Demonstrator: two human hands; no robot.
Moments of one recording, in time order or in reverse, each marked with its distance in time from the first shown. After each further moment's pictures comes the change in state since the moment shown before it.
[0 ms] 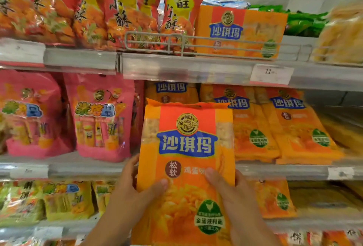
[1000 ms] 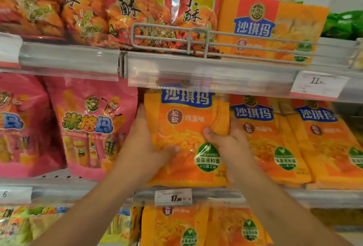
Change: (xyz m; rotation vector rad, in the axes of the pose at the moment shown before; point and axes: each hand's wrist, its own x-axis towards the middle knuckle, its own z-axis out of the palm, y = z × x) left_hand 0.119 0.056 -0.002 0.471 0.010 0.283; right_hand 0.128 -0.051 0.068 -0.174 -0.069 -0.238
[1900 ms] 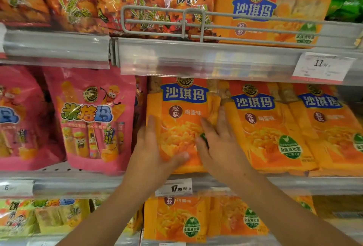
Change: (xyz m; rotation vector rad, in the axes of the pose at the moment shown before) left_hand -0.016 -0.037 0.033 0.190 -0.039 -0.018; right_hand -0.008 0.037 -0.009 -1.278 -0.130 -0.429
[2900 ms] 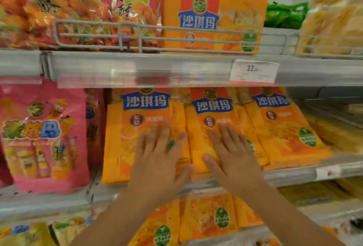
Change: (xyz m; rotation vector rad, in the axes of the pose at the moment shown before) left_hand -0.004 0.065 0.065 0.734 -0.077 0.414; right_hand -0.050 0.106 -0.037 -0.276 -0.039 0.092
